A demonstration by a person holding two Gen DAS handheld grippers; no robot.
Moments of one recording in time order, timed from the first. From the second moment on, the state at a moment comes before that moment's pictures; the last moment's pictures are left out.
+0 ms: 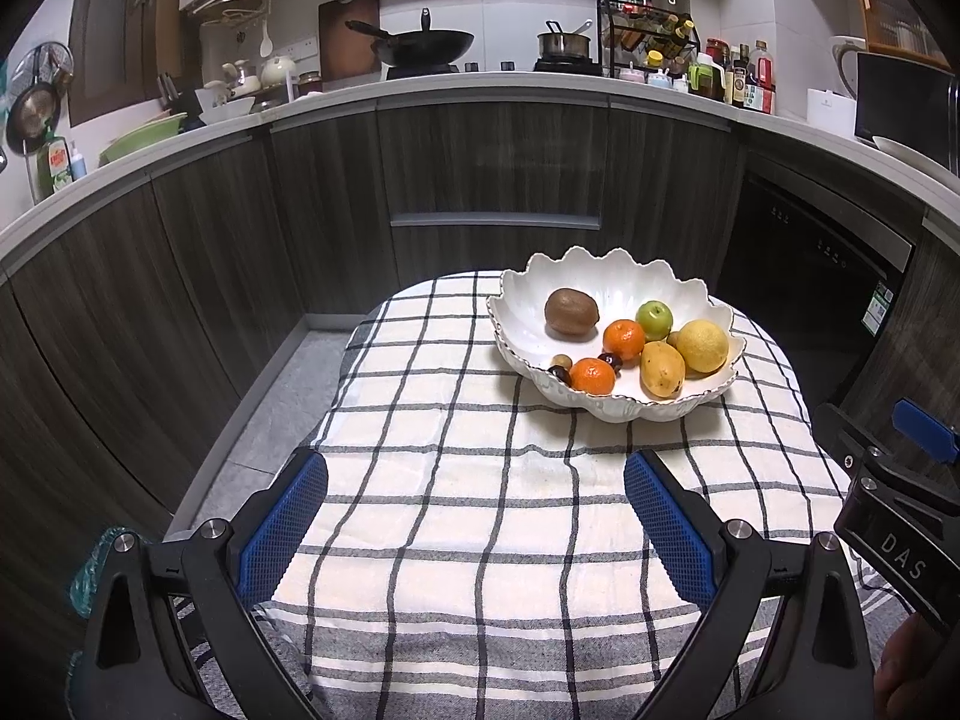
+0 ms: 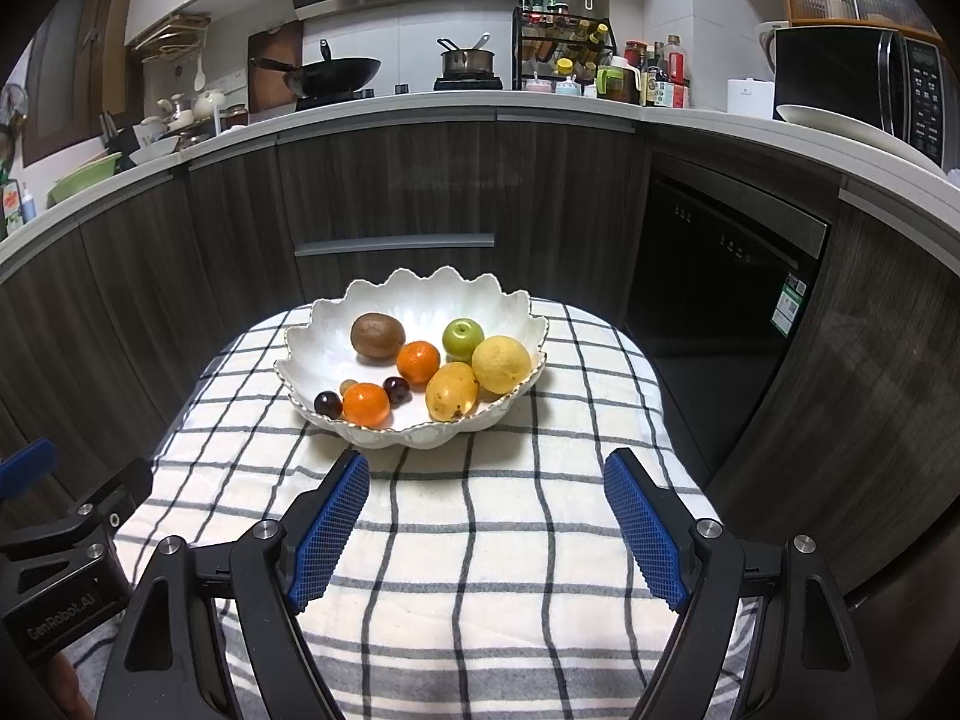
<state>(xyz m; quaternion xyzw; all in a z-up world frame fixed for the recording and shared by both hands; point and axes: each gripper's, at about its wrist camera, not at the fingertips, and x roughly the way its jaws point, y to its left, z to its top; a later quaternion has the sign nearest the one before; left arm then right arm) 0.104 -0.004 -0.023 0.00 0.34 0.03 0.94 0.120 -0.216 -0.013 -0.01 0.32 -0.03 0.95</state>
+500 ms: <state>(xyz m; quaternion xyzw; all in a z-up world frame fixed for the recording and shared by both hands) 0.104 -0.004 -0.021 0.00 0.34 0.02 0.94 0.122 -0.213 -0.010 0.00 0.32 -0.03 0.95</state>
